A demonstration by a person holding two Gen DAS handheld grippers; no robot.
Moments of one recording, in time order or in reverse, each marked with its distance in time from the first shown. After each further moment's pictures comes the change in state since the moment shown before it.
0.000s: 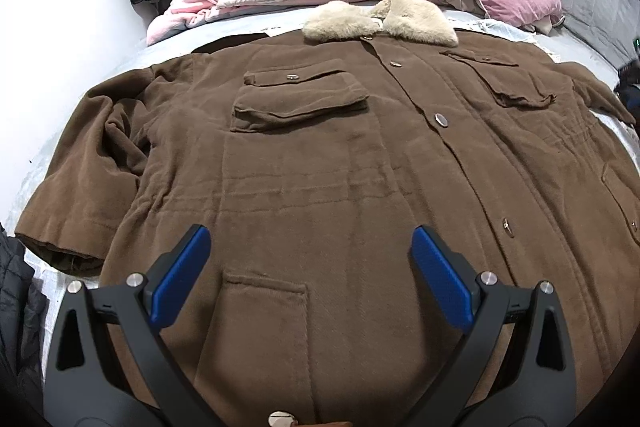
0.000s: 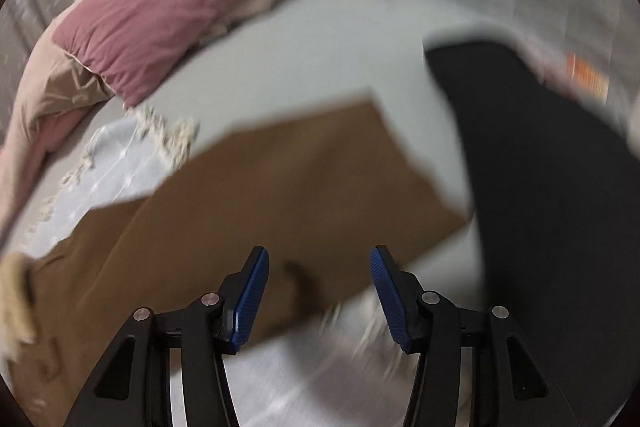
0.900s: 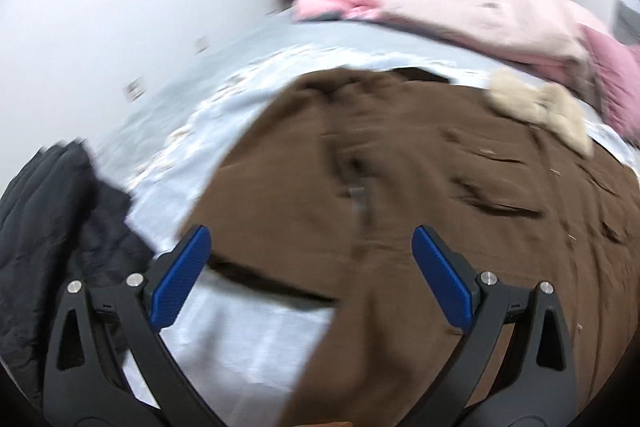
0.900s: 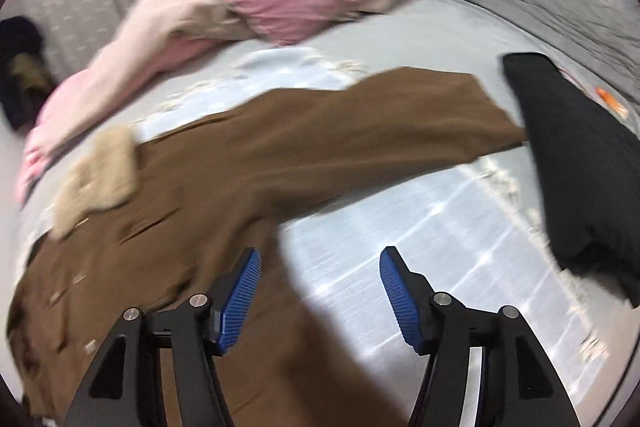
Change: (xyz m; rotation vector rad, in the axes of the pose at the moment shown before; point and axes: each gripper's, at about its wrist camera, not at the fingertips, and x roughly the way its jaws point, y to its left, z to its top) left arm -0.031 0.162 0.020 -0.401 0.035 0.314; right arm -0.148 0.134 -0.189 -0.276 -0.069 0.157
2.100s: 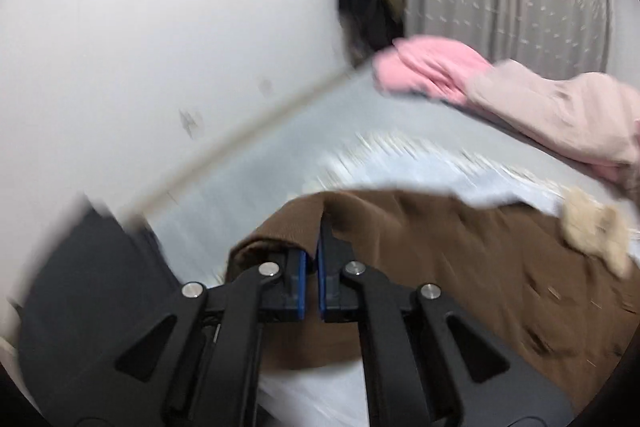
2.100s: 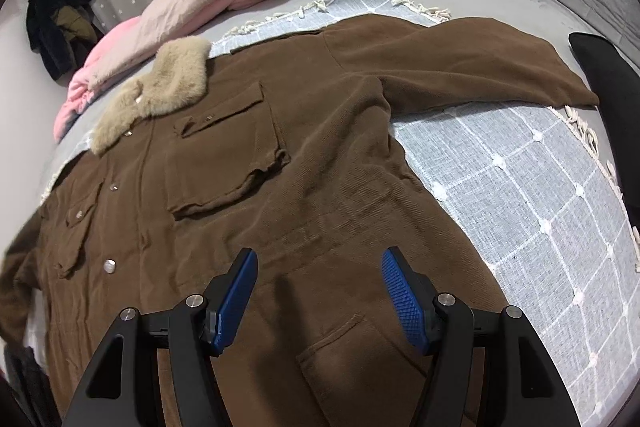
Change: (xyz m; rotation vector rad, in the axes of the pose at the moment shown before) left arm 0.010 0.092 0.142 -0.093 -0.212 0.184; right arm 0.039 0.043 -0.064 -0.111 0.109 0.116
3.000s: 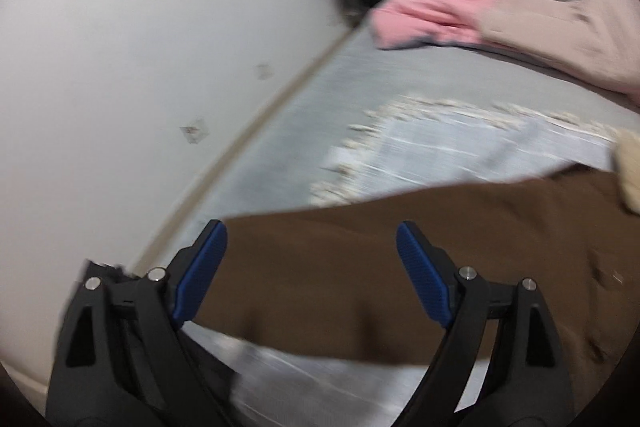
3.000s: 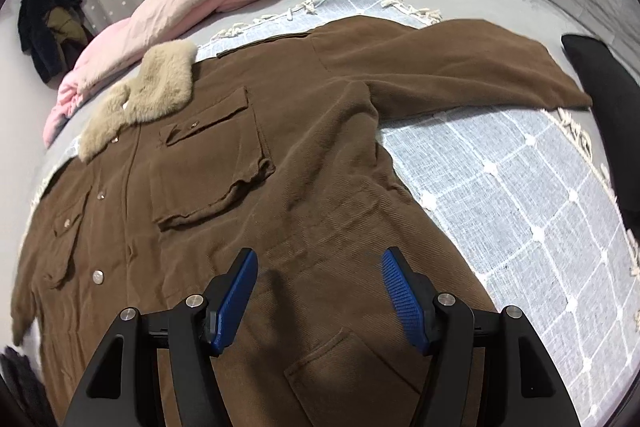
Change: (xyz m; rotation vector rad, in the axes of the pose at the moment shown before) left arm 0.067 -0.071 -0.004 0.218 0.168 -0.033; right arm 0.001 -0.009 0.008 0.027 -0.006 -0.020
